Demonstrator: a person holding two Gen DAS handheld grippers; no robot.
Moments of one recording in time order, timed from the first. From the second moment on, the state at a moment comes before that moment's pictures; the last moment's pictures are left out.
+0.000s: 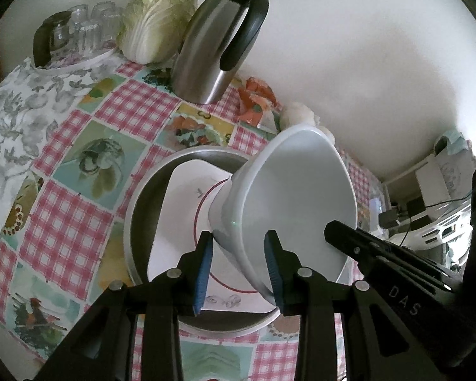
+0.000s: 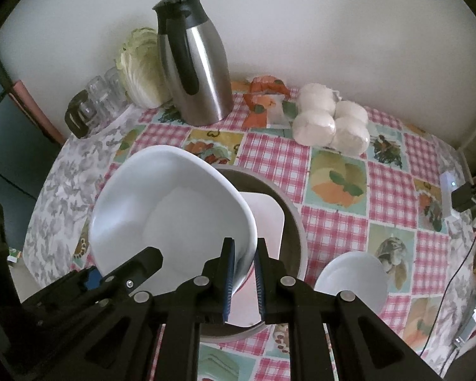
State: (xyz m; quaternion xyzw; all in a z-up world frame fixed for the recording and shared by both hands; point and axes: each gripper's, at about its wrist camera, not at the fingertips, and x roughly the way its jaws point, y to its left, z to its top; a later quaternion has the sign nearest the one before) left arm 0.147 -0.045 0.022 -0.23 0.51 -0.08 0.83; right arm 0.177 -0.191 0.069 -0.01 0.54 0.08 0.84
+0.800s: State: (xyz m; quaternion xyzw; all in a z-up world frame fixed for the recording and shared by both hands) left arm 0.158 -0.051 0.003 -0.21 0.55 -0.08 0.81; right arm 0.188 -0.196 0.032 0.02 0.57 0.07 0.82
